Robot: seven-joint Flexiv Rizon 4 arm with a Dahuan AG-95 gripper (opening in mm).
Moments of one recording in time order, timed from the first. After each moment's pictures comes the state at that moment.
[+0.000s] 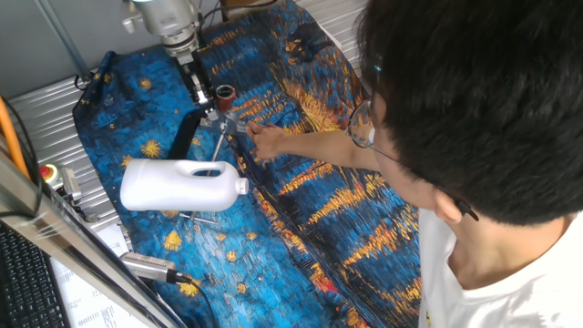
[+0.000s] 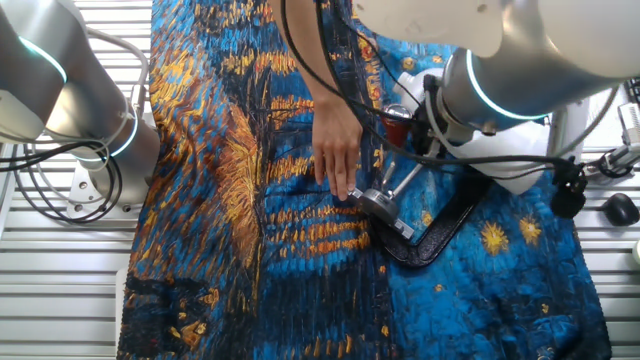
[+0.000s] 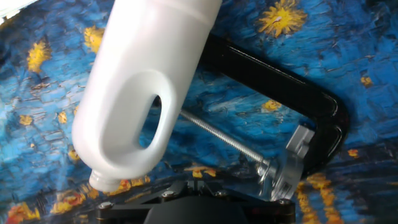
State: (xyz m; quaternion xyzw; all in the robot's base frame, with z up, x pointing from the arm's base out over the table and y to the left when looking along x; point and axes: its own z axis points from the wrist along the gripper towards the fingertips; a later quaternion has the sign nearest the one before) arm 0.507 -0.020 0.184 -0.10 -0.98 -0.14 0.06
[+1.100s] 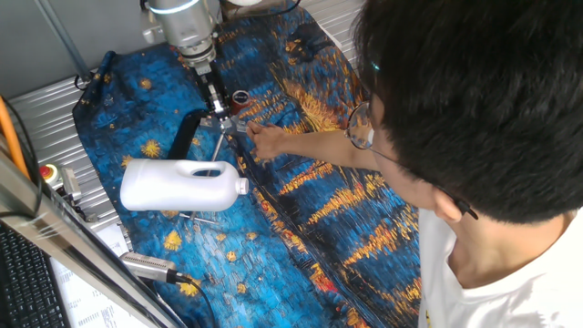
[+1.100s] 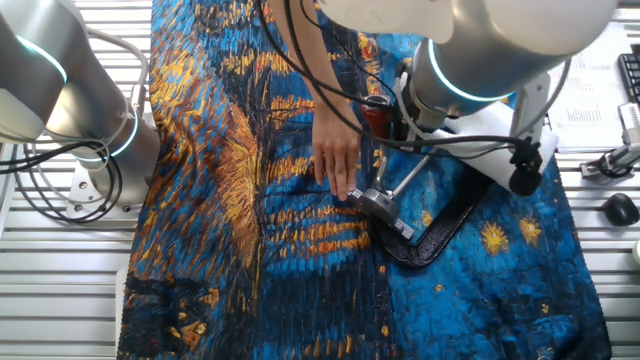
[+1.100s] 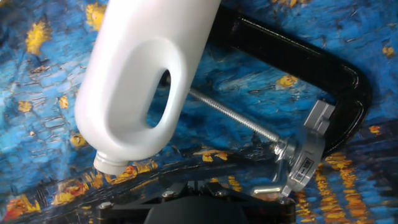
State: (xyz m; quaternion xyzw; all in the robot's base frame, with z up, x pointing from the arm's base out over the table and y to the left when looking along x) arm 0.485 -0.002 0.170 -0.10 -0.98 -0.13 0.05
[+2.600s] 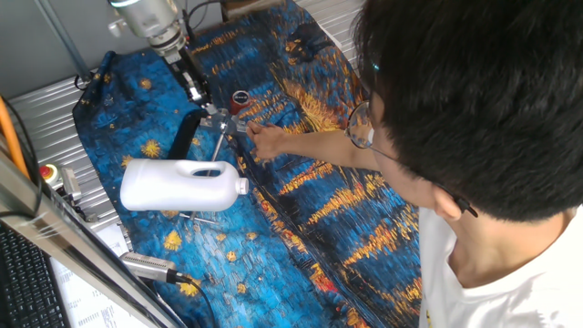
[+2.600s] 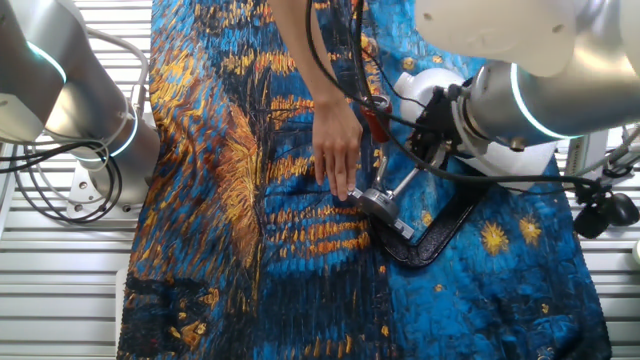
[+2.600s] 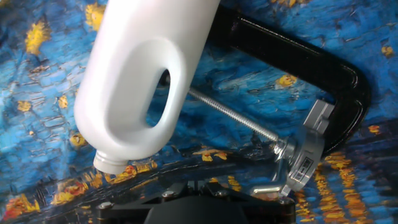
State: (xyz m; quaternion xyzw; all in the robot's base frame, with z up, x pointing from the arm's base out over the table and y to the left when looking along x) arm 0.500 -0.038 0.185 -0.11 -0.97 -0.13 0.14
